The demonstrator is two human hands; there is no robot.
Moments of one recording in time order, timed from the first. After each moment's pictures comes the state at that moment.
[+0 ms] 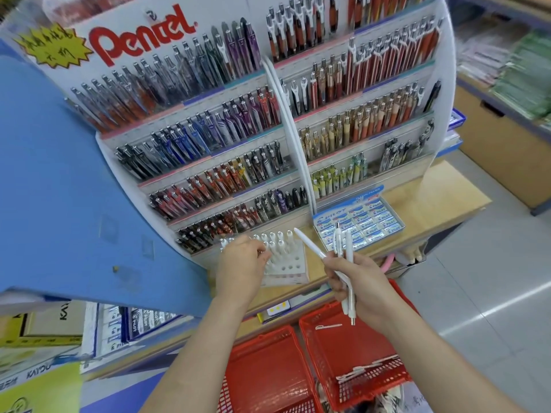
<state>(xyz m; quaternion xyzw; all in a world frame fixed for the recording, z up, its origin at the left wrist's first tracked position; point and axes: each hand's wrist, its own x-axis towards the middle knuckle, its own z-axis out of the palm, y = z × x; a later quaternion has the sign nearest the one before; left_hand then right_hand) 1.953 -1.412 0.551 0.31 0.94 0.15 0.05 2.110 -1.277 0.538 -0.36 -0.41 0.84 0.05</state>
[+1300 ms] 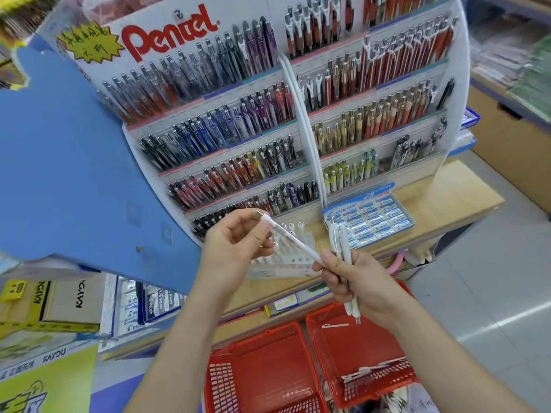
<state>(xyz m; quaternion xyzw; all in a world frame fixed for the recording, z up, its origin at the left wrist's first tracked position) 1.985 -1.435 0.646 0.15 0.72 0.63 0.24 2.113 -1.294 0.558 -0.25 -0.46 0.85 -0.01</state>
